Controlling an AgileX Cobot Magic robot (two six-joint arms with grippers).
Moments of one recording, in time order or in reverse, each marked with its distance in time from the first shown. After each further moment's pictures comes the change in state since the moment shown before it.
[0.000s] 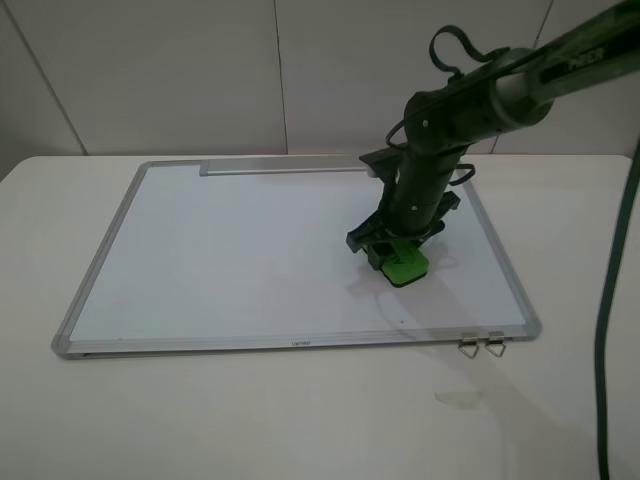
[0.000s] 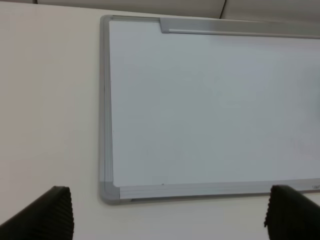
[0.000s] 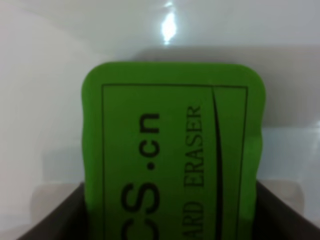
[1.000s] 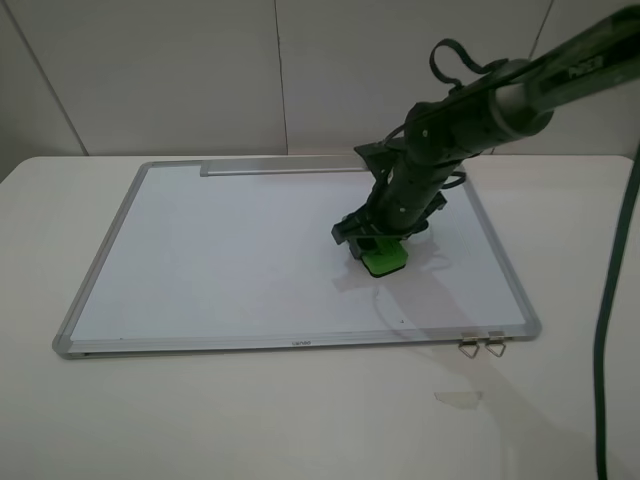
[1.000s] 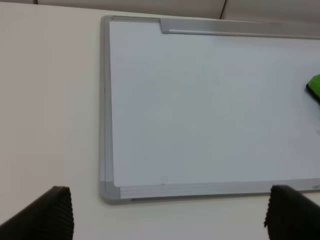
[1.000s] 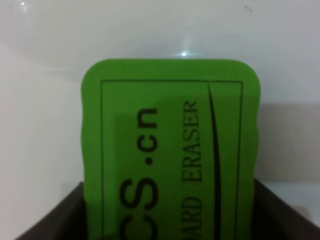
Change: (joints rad) left arm 0.000 0.000 0.000 0.000 0.000 0.000; right arm -0.022 0.010 0.055 0.063 -0.206 -0.003
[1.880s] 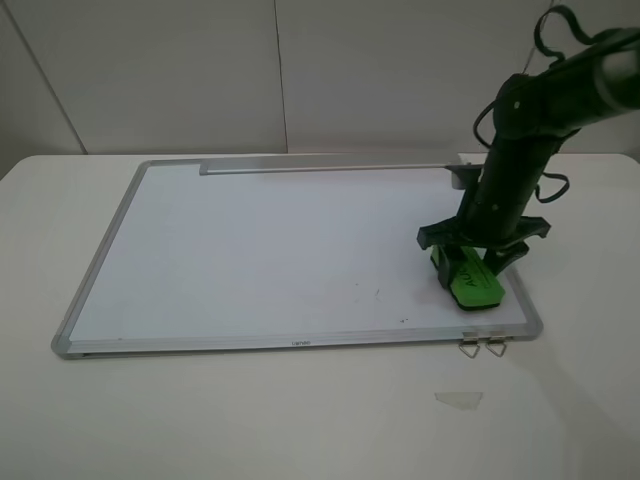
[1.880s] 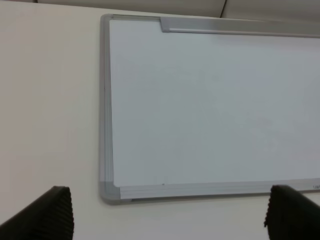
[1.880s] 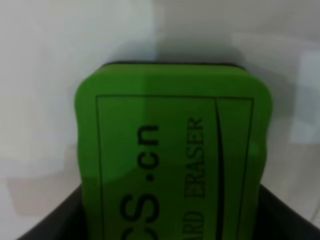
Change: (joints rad) left arm 0.000 0.000 0.000 0.000 0.000 0.000; right arm -0.238 -0.177 0.087 0.009 0.389 0.073
